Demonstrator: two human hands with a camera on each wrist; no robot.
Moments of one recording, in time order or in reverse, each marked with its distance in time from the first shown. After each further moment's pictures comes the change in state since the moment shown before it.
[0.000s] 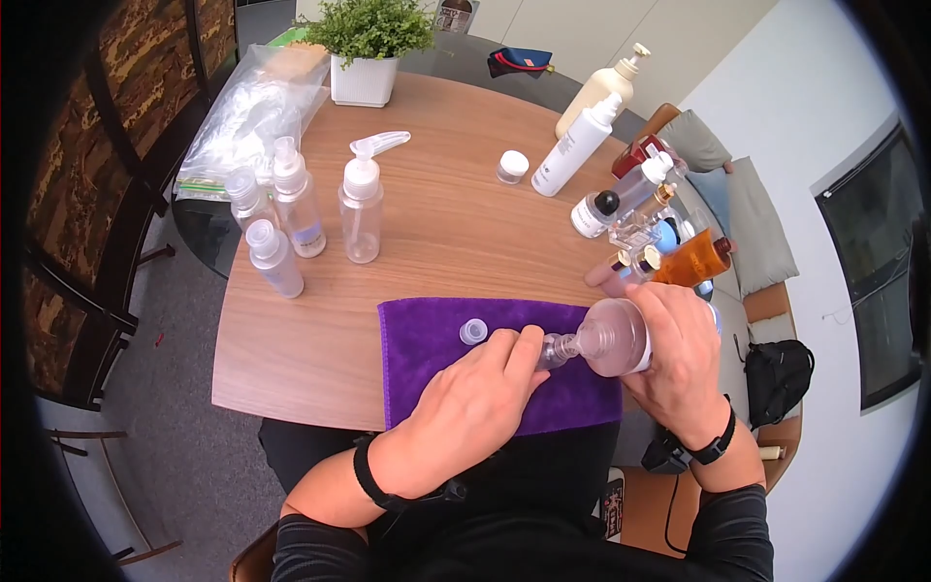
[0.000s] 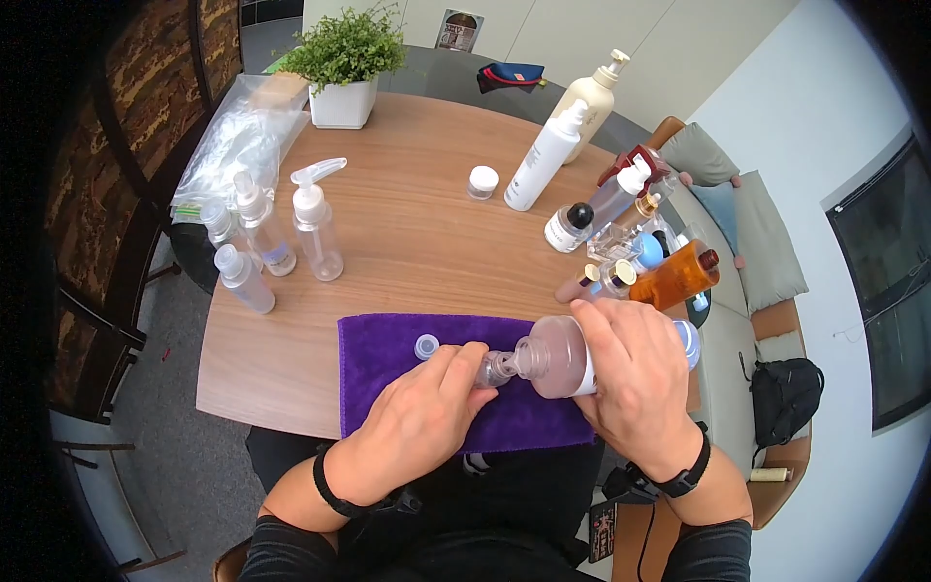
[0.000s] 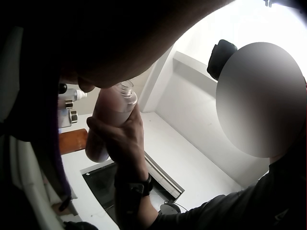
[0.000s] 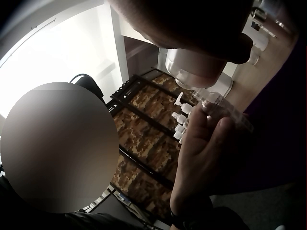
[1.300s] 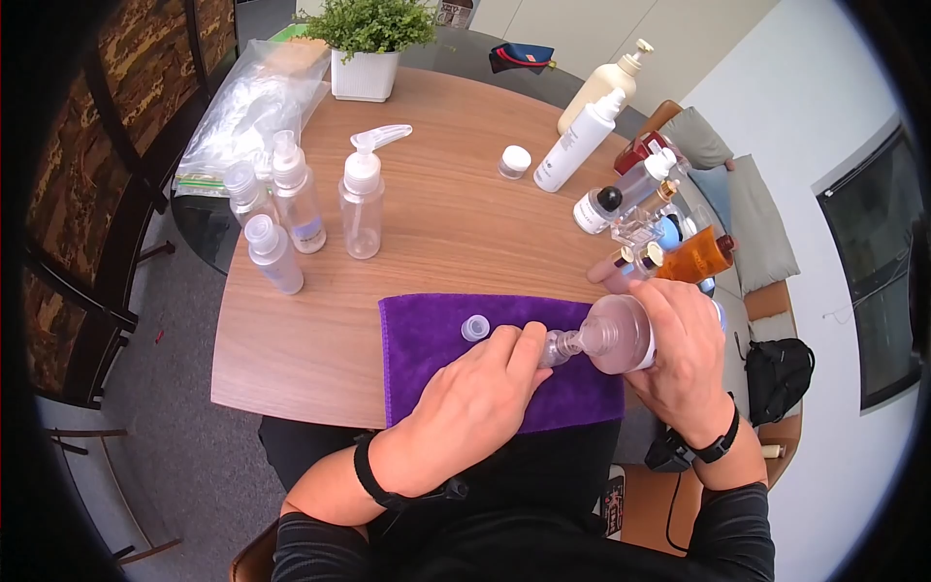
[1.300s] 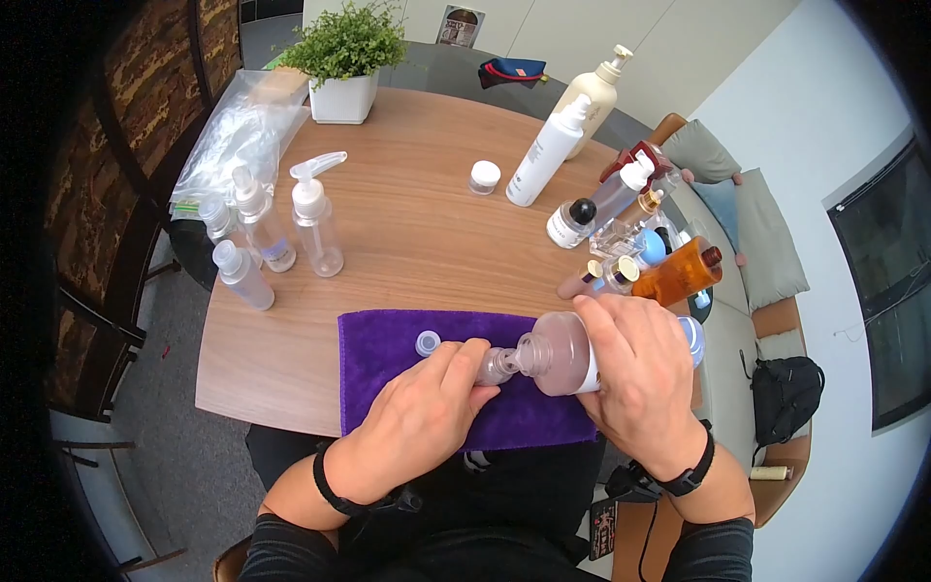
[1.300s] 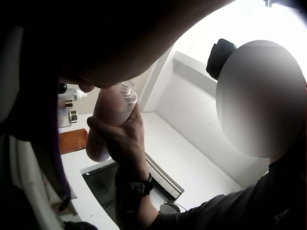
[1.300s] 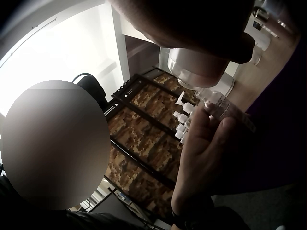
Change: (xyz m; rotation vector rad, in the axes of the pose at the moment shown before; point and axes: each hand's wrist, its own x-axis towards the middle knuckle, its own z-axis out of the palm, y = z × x) left_hand 0.000 0.000 0.000 -0.002 -0.002 -0.005; right_hand 0.003 -0.003 -0.003 0.013 -0.003 0.010
